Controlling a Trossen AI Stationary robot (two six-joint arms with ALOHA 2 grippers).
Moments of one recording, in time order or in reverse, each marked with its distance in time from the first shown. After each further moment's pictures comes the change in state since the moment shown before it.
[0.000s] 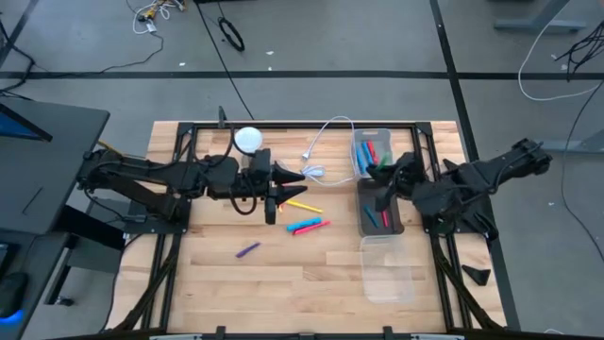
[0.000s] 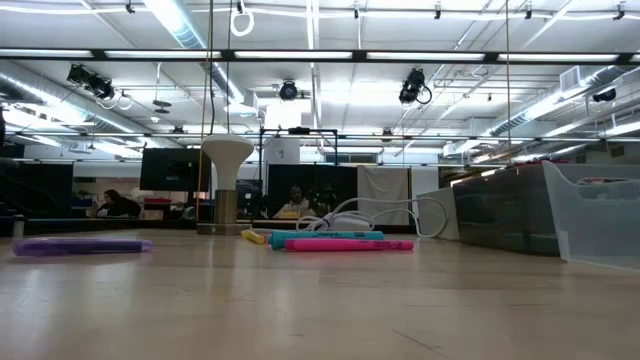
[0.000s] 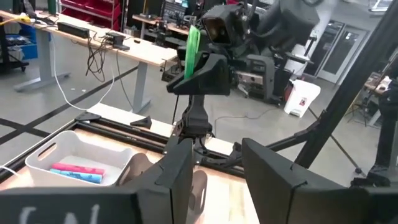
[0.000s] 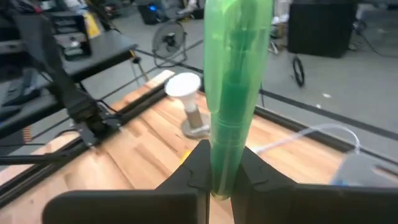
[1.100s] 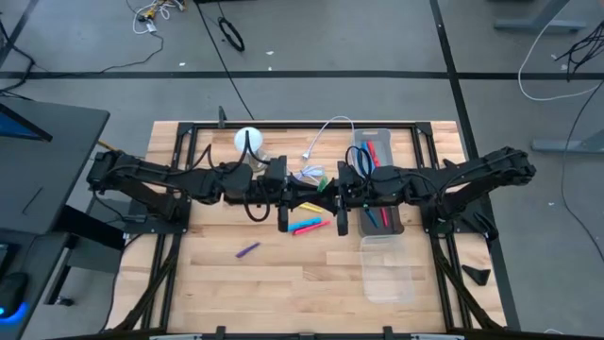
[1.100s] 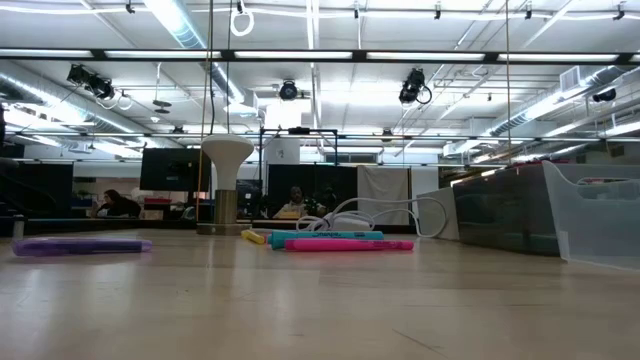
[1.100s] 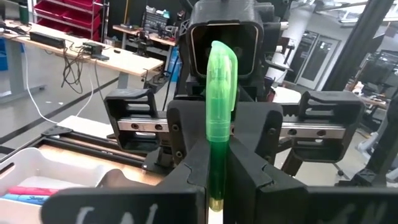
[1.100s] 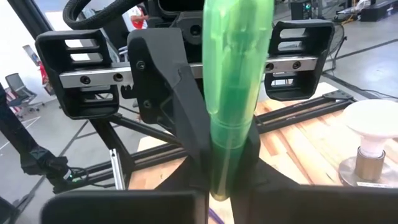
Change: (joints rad) left arm 0.000 0.116 0.001 0.179 0.057 0.021; right arm -0.216 0.294 -0.002 0.780 -0.754 -0.471
